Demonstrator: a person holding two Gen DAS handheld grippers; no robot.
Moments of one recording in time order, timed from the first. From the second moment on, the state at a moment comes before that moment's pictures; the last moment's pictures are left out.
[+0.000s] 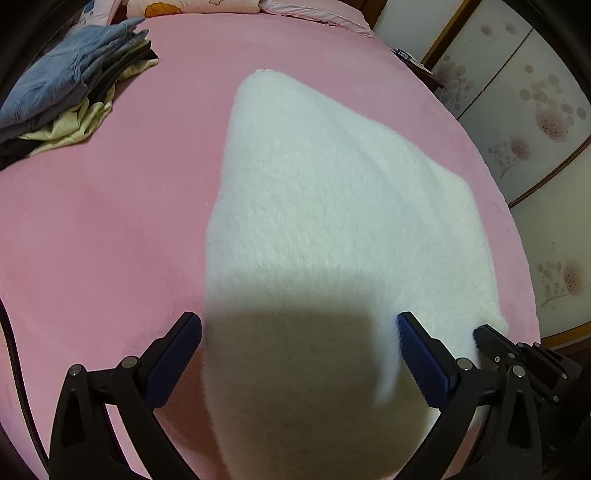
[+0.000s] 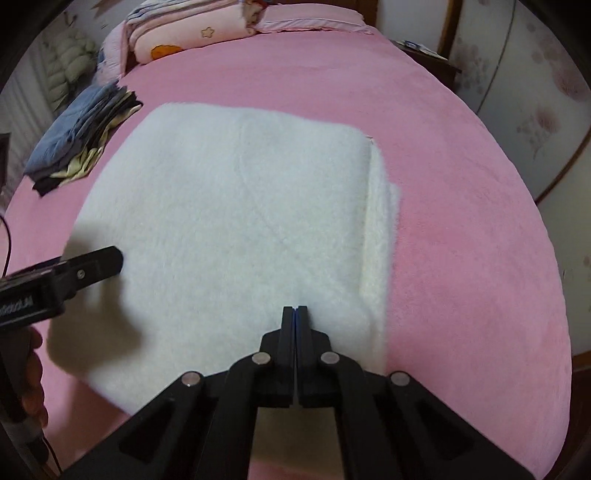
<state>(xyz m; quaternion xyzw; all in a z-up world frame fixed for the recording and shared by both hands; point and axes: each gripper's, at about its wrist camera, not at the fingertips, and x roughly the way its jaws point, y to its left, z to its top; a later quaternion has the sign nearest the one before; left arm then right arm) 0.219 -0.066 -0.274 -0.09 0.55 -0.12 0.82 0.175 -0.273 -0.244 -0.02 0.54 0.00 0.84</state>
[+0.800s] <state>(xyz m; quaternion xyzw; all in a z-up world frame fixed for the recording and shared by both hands) 0.245 -0.051 -0.166 -0.07 0.53 -0.15 0.83 0.193 -0.351 -0.148 0.12 0.50 0.00 0.86</state>
